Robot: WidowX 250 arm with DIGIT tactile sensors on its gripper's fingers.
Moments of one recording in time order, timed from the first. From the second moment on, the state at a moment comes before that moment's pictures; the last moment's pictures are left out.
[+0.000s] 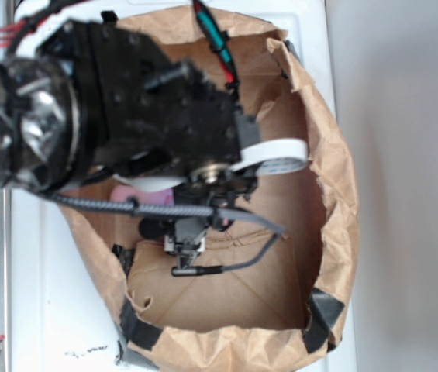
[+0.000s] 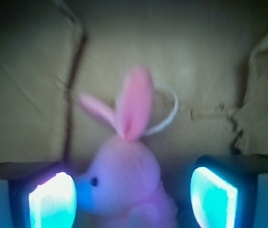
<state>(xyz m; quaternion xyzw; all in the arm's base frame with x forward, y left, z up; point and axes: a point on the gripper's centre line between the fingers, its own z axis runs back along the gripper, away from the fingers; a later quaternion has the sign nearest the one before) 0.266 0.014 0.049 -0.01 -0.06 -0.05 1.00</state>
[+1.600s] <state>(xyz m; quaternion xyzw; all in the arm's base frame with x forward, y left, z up) 0.246 0.001 0.034 -0.02 -0.03 -0.06 1.00</state>
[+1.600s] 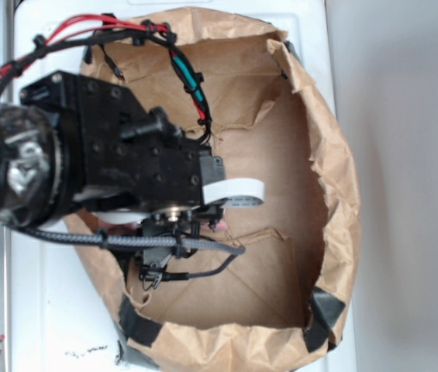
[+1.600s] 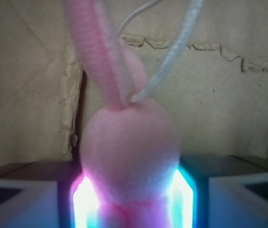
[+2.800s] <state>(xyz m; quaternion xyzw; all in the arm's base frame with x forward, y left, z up) 0.296 0.024 0.151 -0.11 -0.04 0.06 0.99</state>
